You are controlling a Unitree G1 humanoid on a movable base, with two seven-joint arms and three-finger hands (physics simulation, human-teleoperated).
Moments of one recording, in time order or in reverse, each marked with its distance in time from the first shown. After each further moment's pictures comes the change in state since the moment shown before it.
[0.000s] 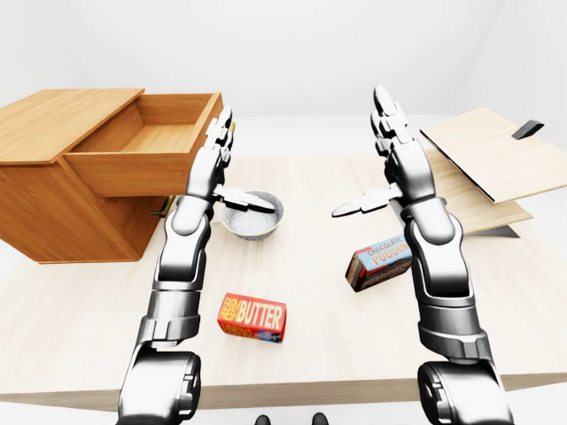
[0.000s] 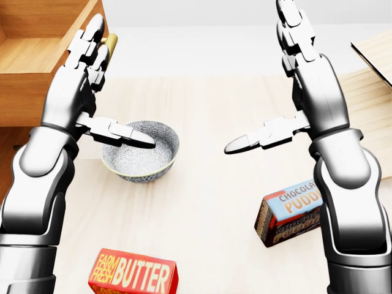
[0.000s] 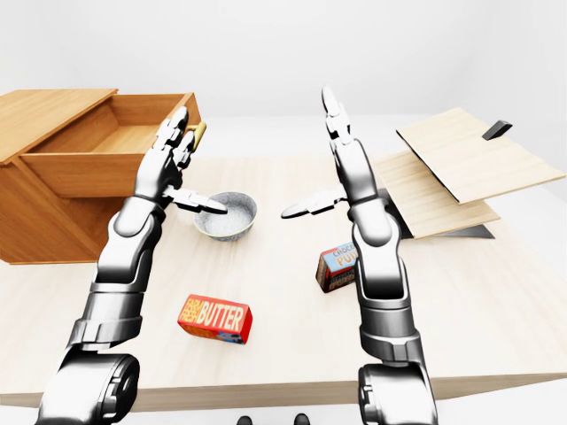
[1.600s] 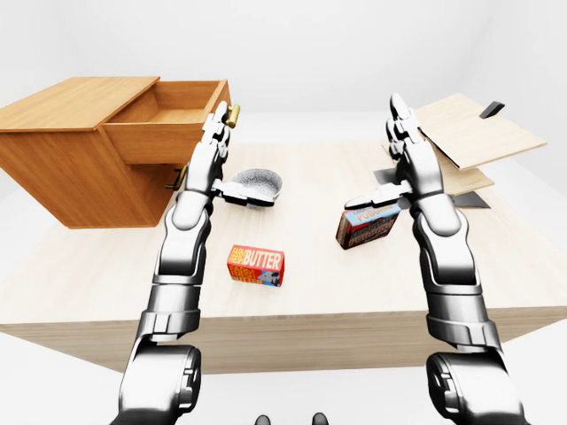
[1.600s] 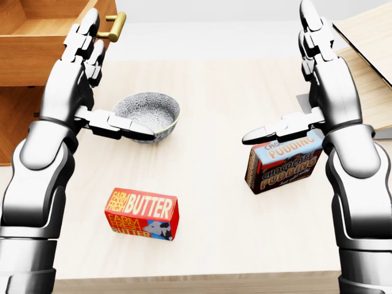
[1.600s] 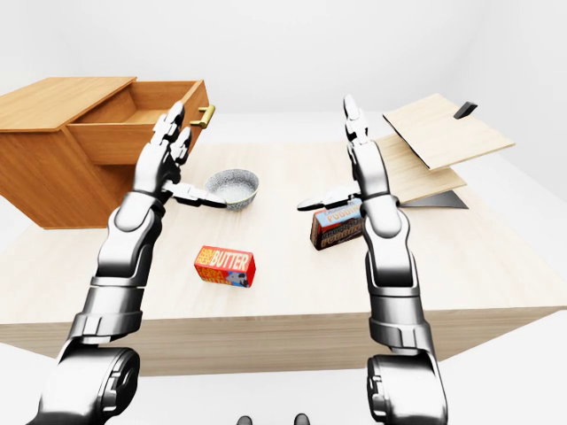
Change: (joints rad) left arm -0.037 0.006 0.004 0.044 -0.011 0.000 0.035; right arm -0.038 -0.060 -0.040 0.154 0.043 0.000 -0.046
